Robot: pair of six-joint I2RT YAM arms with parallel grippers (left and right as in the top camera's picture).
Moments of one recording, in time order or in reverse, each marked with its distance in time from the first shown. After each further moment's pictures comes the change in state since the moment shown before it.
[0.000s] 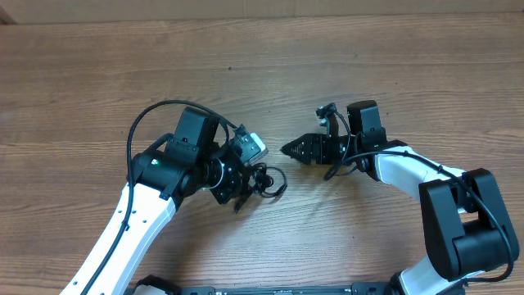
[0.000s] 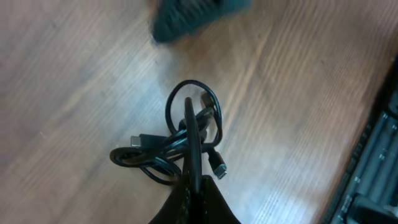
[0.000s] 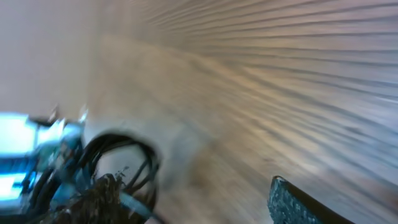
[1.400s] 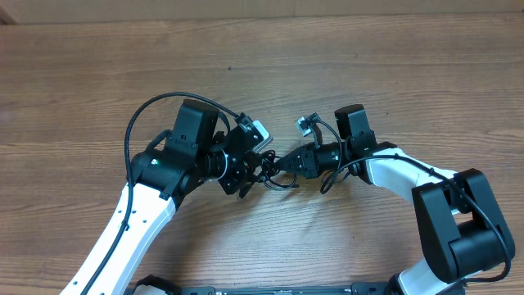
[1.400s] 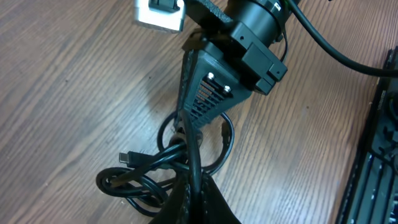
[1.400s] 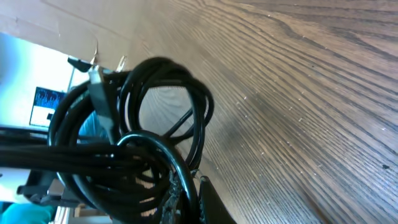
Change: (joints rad) left arm 0.000 0.000 0.000 0.118 0.090 -0.078; right arm 0.071 0.000 0.000 -0.038 -0.155 -0.143
